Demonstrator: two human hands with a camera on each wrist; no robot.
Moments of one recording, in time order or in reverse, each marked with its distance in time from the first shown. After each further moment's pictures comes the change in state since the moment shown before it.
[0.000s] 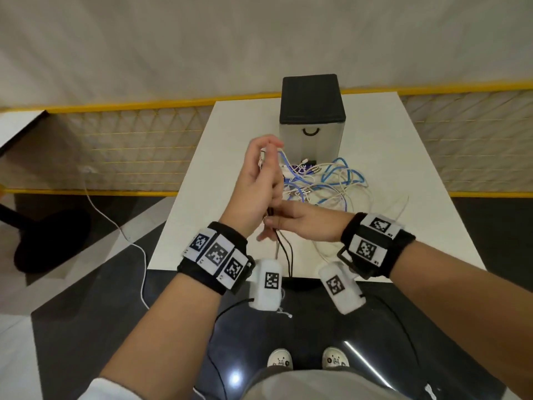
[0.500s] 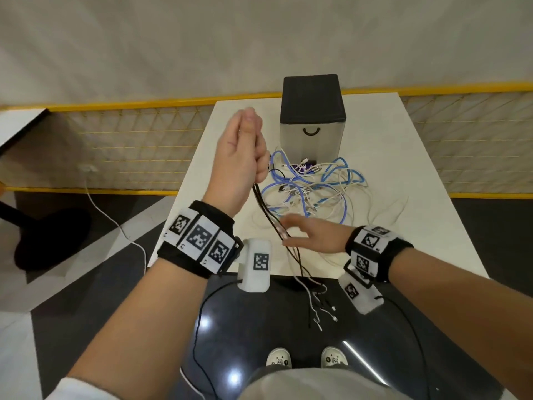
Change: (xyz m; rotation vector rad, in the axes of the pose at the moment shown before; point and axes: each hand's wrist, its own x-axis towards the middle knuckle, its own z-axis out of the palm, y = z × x) left_hand 0.016 0.034 -0.010 -0.074 0.112 0.070; right_hand -0.010 0.061 -0.006 -0.415 0.054 0.123
